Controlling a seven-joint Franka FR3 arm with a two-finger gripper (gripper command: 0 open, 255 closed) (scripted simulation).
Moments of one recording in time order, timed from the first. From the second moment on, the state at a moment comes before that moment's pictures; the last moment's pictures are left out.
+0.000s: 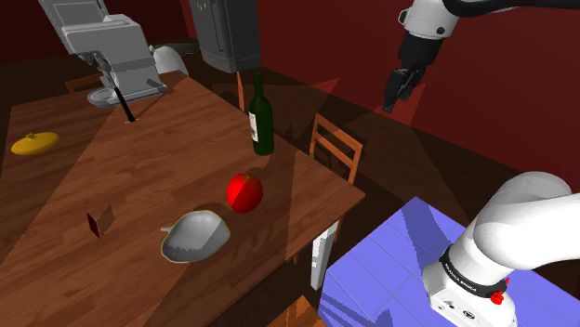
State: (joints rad) arm 0.02 -0.81 -0.03 -2.36 0.01 1.65 -0.15
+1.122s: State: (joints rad) arm 0.16 -0.39 0.04 -2.30 0.23 1.98 -0.15
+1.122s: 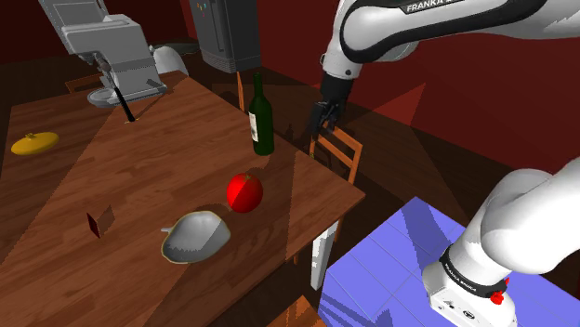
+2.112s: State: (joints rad) arm 0.27 0.08 0.13 -2.00 0.42 2.16 -0.20
